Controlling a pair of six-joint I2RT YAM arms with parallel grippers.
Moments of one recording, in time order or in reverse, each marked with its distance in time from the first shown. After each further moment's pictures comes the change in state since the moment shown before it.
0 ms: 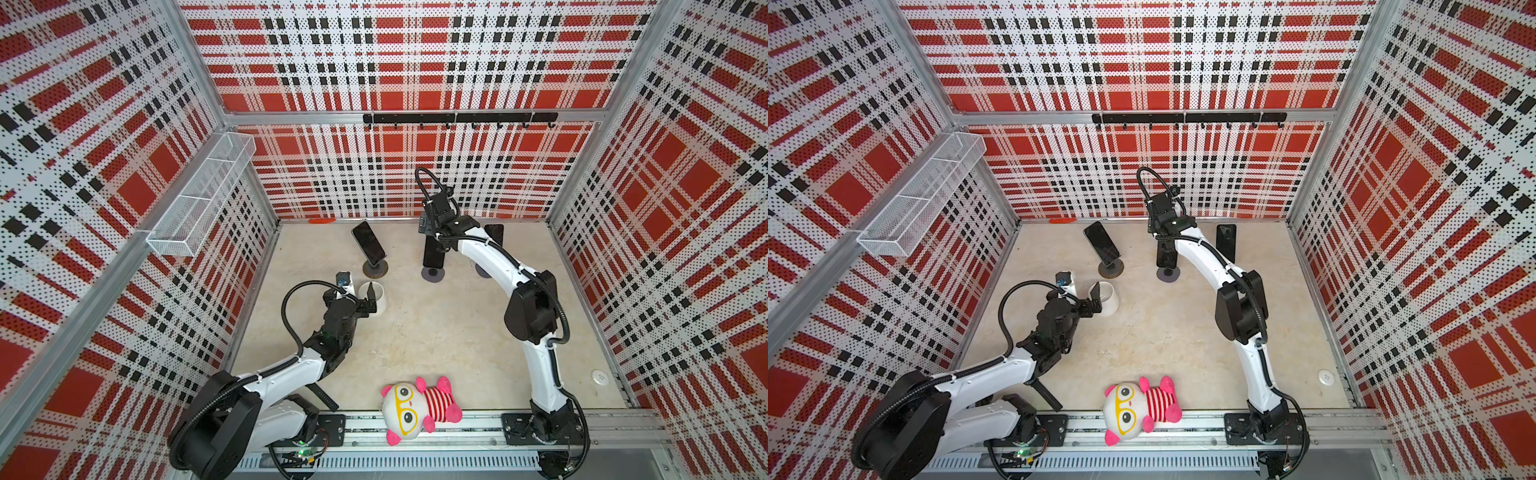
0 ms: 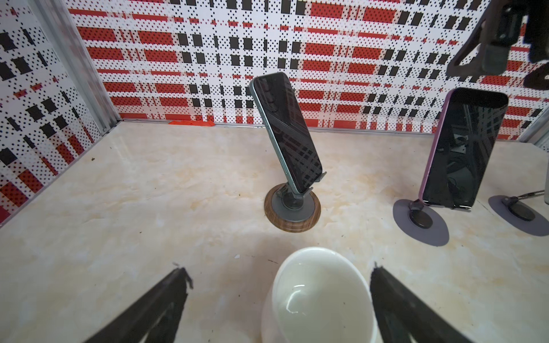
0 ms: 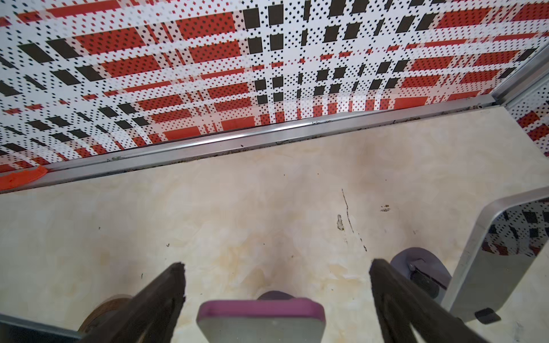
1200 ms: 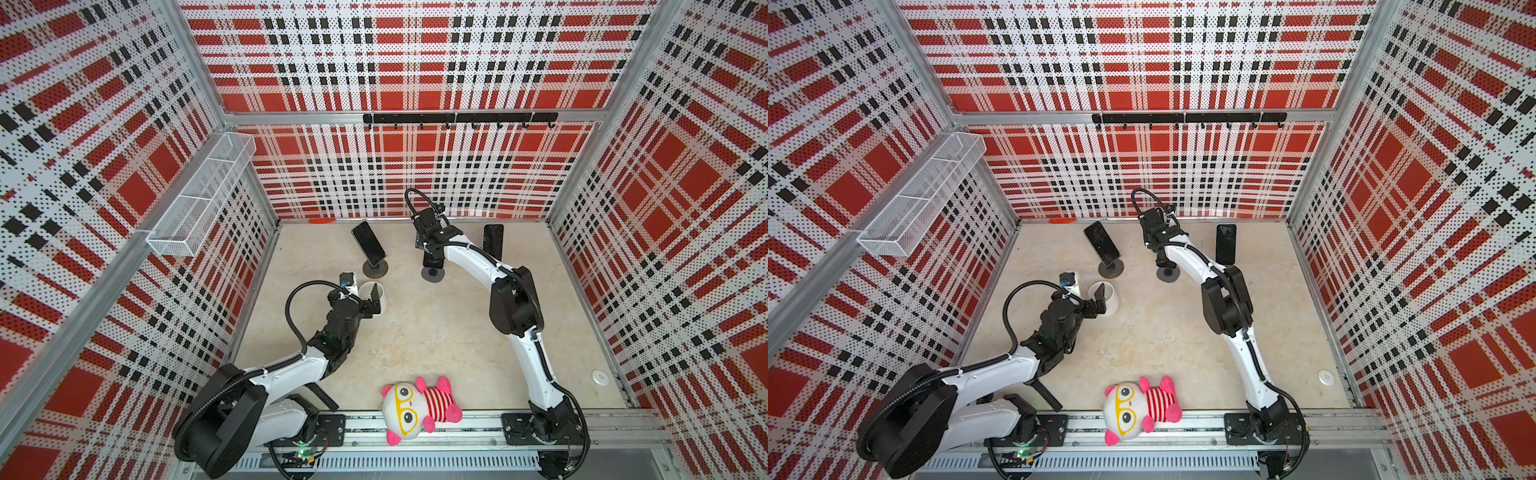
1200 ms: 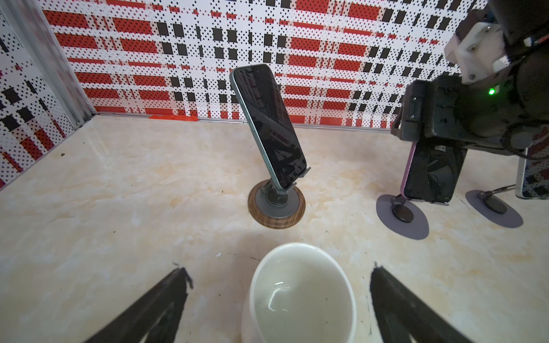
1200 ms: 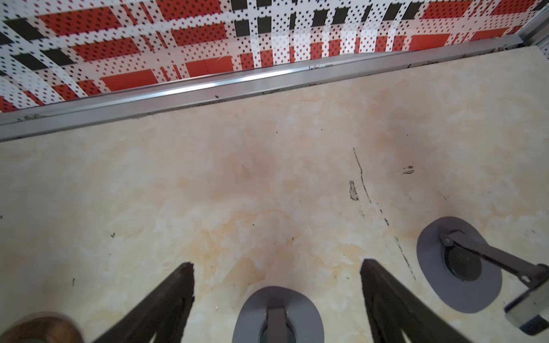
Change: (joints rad) left arm -0.019 0.043 0.000 0.036 0.041 -0.025; right arm 0.015 0.142 -0.013 -0.018 0.015 0.089
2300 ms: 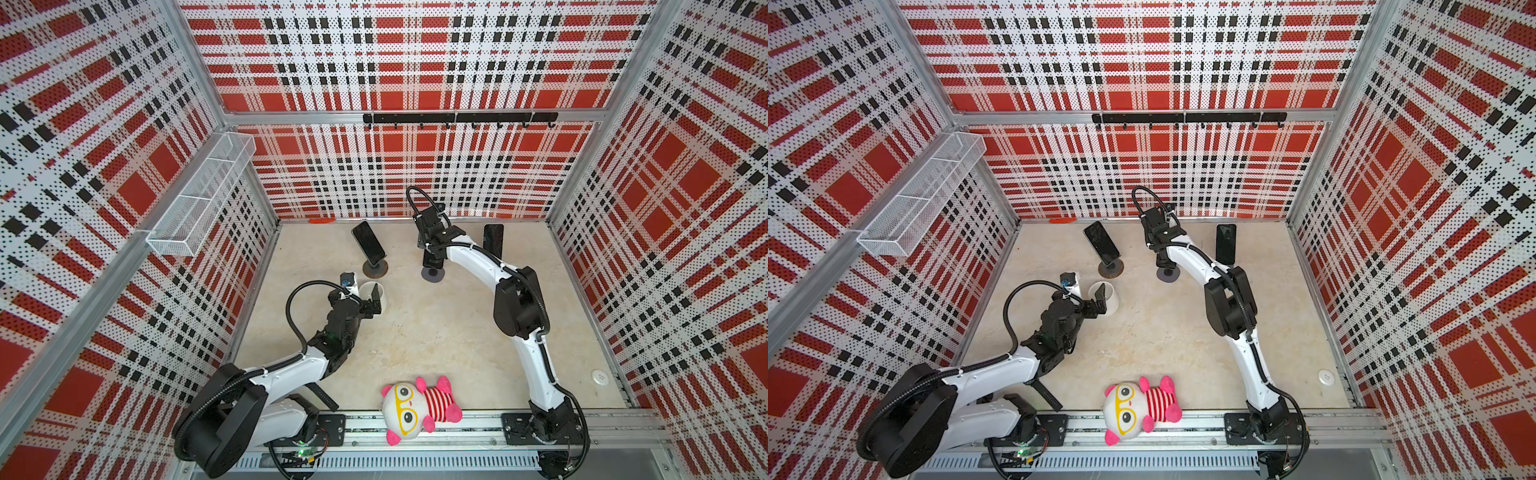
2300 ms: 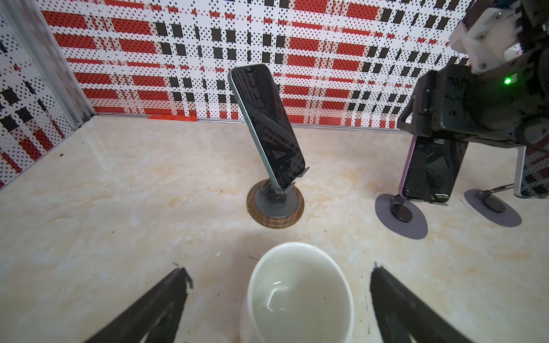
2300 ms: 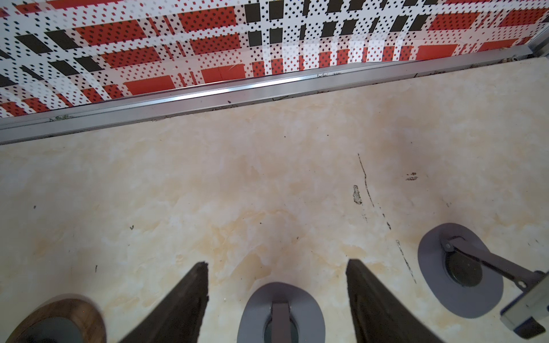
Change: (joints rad) left arm -0.006 -0.002 0.001 0.000 -0.008 0.000; right arm 0.000 -0.055 -0.045 0.050 -0.021 -0.039
